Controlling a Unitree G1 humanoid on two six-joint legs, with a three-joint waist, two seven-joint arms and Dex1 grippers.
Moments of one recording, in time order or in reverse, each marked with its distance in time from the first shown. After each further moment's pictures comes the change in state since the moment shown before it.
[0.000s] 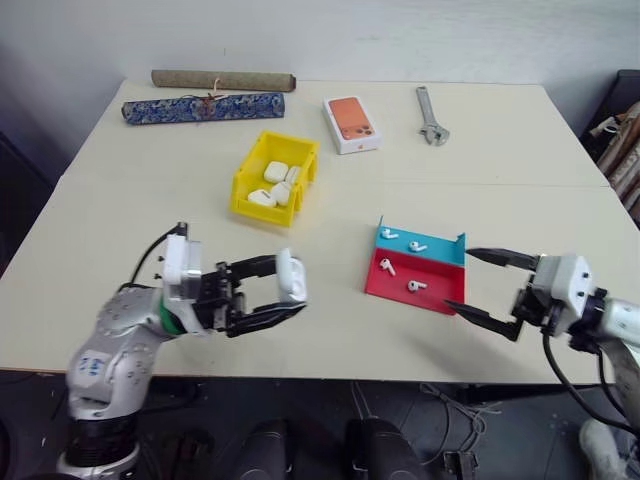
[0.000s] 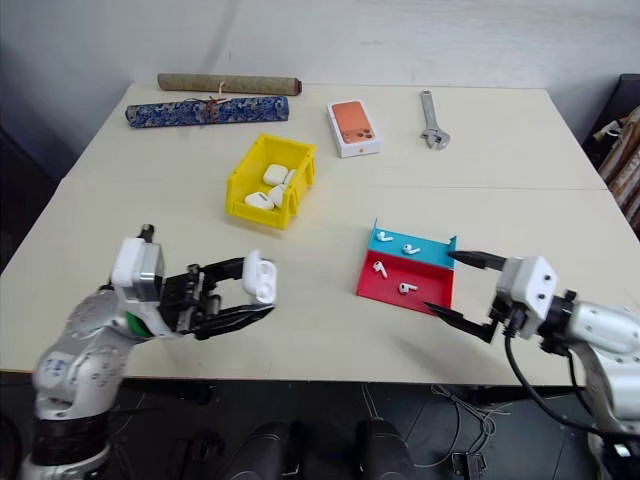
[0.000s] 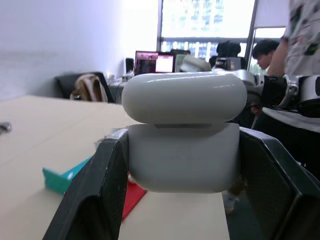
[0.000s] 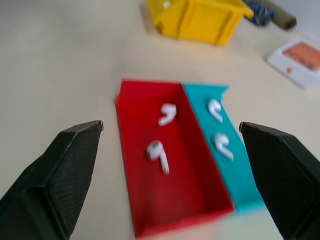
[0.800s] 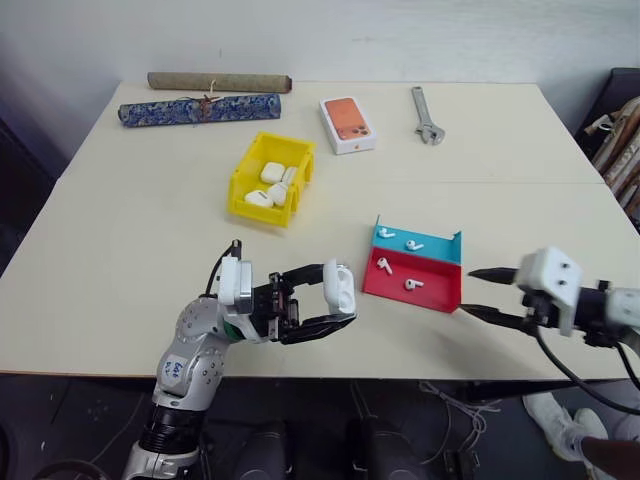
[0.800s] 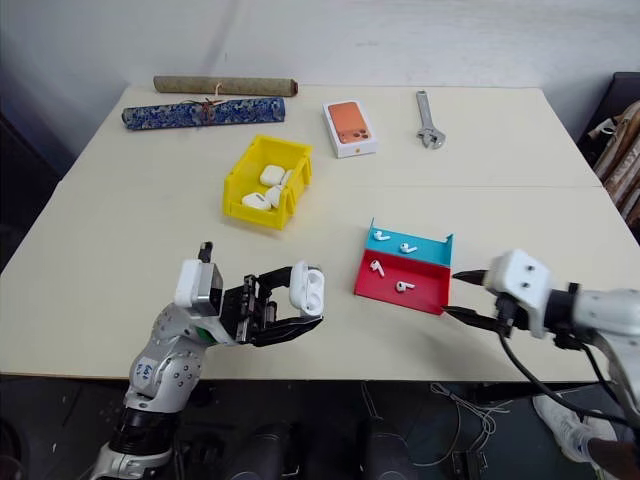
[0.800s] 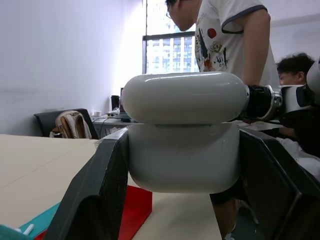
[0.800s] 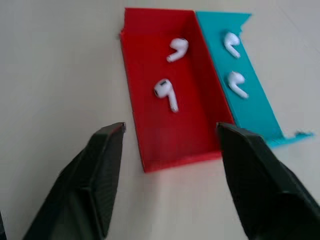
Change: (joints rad) left arm 0.002 -0.121 -0.159 0.174 0.048 -0.244 -0.010; right arm -0.251 -0.152 0.239 -0.070 -0.083 0.324 0.034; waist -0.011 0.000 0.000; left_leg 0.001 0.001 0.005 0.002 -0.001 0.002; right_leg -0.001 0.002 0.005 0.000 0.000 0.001
